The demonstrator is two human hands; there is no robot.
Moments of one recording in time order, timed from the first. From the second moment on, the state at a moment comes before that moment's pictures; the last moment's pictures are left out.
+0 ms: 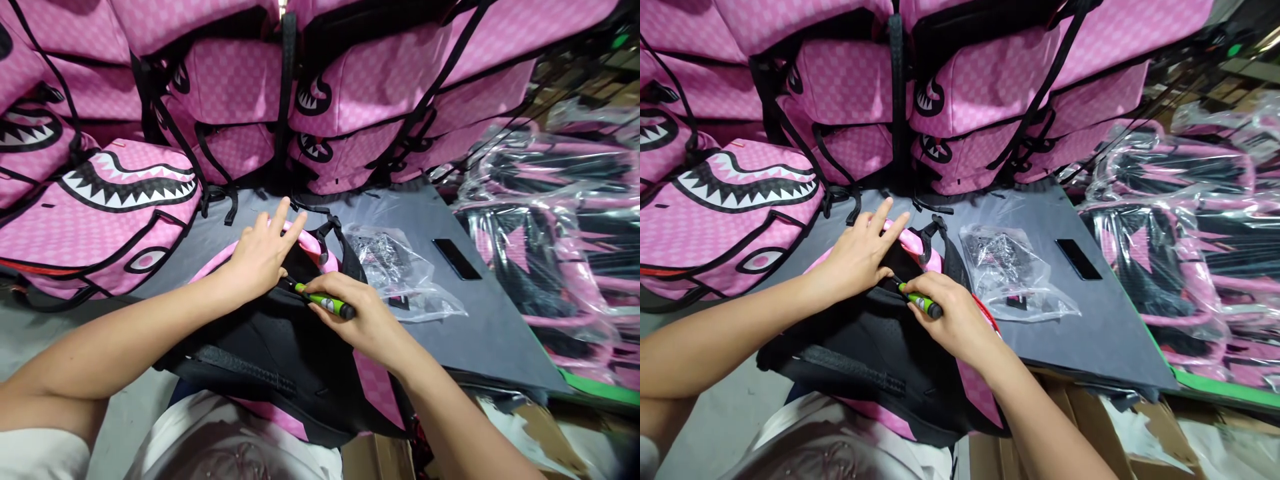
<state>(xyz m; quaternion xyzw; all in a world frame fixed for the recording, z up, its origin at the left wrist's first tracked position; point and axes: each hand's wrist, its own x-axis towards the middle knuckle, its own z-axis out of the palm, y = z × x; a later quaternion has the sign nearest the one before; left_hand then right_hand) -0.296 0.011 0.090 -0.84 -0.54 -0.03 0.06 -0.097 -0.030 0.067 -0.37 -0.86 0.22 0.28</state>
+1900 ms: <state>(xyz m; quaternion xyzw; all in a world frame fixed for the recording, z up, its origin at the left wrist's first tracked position) -0.291 0.016 0.082 -0.83 -0.56 -0.03 0.07 -0.110 -0.037 0.060 -0.45 -0.84 0.13 0.26</state>
